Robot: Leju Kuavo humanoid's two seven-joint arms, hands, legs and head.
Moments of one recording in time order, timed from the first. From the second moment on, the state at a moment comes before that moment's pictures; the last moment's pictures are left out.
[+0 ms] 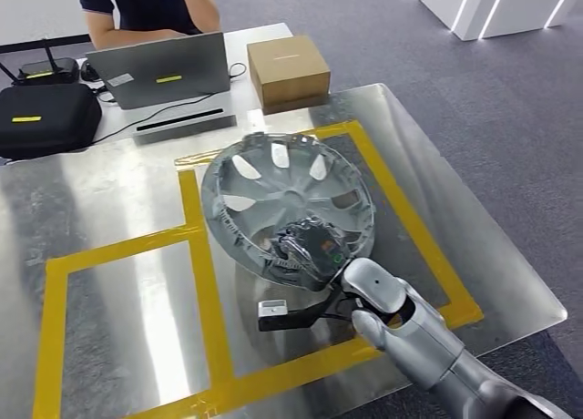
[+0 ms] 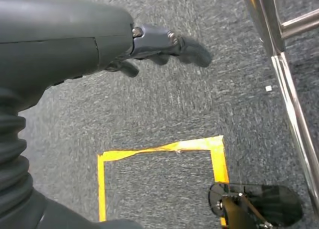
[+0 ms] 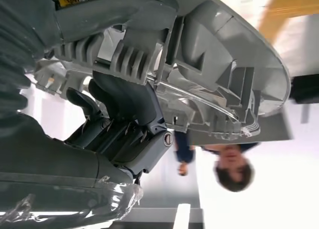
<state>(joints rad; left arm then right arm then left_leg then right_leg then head) -0.09 -0.12 1.04 -0.20 -1.21 0.25 -0.13 -0.30 -0.18 0.60 -1.42 1.12 -0.20 -0.17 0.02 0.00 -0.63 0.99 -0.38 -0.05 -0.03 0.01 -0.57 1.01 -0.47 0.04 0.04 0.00</state>
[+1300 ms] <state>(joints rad) -0.08 -0.12 1.03 -0.20 -1.21 0.28 -0.05 -0.42 -0.15 0.85 -1.33 1.04 -0.19 -0.16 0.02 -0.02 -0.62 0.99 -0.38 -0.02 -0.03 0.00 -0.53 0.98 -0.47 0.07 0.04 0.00</state>
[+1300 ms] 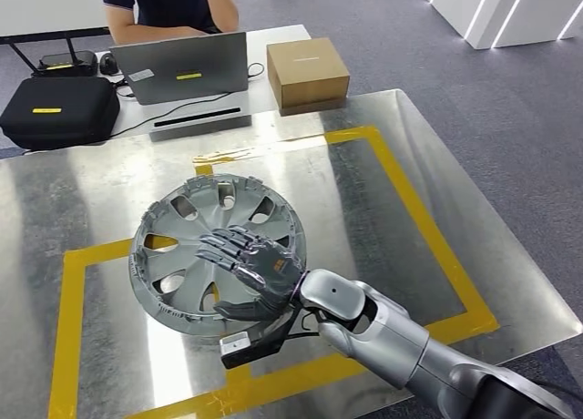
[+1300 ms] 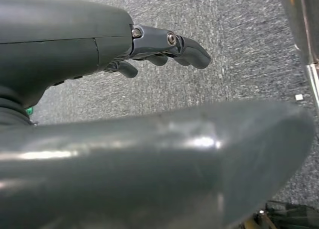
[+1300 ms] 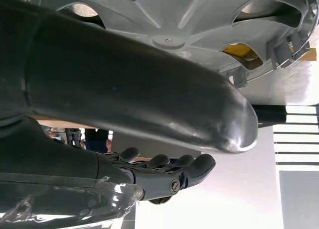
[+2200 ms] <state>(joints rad) -0.08 -0.12 1.04 -0.20 -1.21 0.29 -0.01 -0.39 -0.14 0.83 -1.30 0.99 -0.23 -0.16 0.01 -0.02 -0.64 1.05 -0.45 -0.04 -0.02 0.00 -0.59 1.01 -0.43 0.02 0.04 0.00</state>
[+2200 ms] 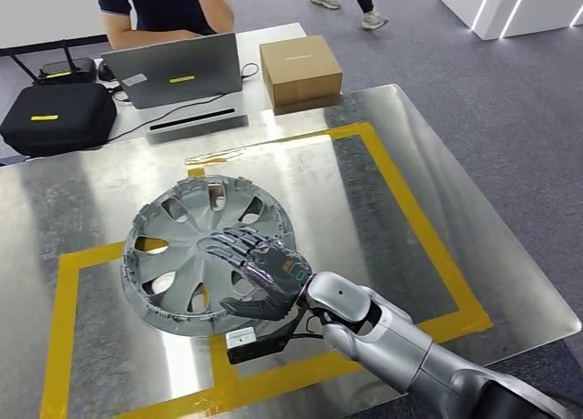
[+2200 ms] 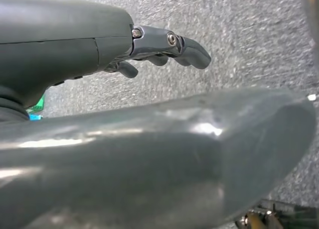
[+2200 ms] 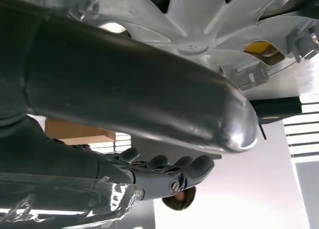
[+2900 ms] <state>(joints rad) -0.08 -0.13 1.05 -0.20 -1.21 0.31 -0.01 -0.35 -0.14 0.79 -1.29 0.98 -0.23 -0.16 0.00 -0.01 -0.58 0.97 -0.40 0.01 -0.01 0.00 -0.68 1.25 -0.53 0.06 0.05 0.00</state>
